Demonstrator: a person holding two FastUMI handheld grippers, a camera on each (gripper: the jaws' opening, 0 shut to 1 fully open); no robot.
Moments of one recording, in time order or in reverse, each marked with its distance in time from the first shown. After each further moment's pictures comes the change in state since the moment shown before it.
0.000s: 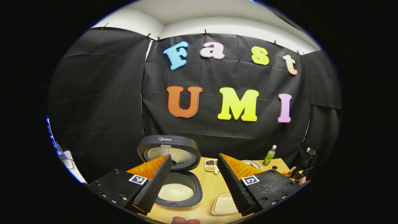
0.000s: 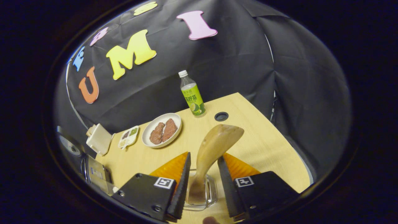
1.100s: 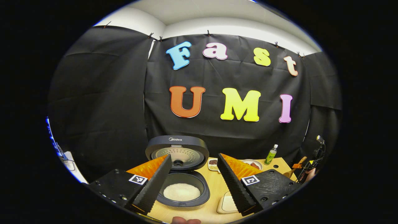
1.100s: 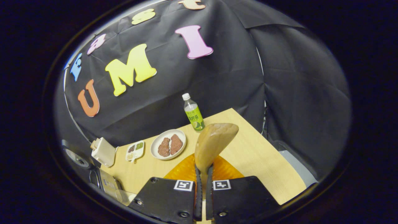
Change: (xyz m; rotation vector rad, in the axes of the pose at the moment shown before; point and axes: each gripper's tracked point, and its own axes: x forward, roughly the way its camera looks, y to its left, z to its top) left arm -0.012 0.038 0.008 0.002 -0.008 -0.018; right arm -0.088 0.039 0.052 0.024 -0.145 -0.081
